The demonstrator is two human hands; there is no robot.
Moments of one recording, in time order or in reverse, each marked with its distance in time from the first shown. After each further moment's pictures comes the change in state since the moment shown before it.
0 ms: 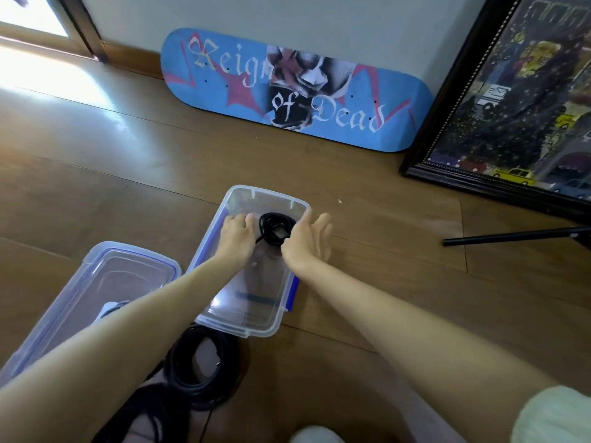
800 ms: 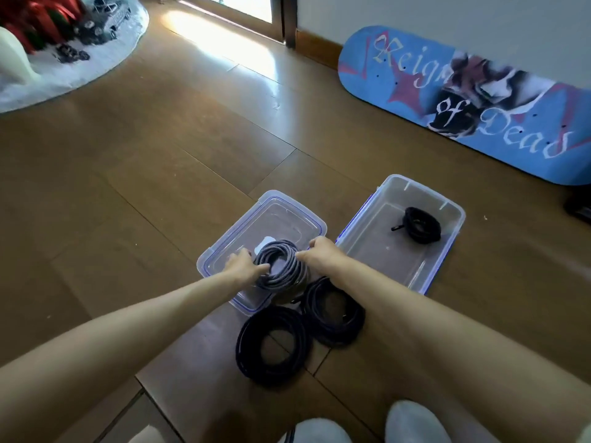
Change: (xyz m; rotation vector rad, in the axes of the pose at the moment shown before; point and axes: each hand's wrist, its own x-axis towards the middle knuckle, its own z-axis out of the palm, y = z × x) left_hand -0.111 -0.190 -0.176 0.160 -0.068 -0.498; right_hand -0.123 -0.118 0.106 0.069 -0.692 -0.181
